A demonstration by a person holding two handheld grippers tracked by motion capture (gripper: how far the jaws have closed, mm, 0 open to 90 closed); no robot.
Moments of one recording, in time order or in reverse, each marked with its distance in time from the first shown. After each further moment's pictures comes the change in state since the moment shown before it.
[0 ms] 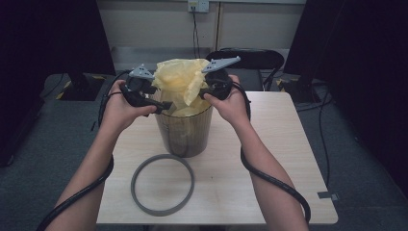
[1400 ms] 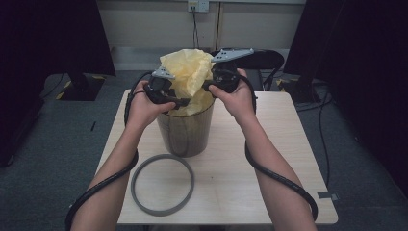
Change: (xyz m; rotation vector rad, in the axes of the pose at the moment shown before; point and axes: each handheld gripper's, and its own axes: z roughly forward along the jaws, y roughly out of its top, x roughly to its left) left arm -0.008 0.013 0.056 -0.042 -0.084 -0.007; right arm -0.004 0.014 -0.023 -0.120 0.041 0.068
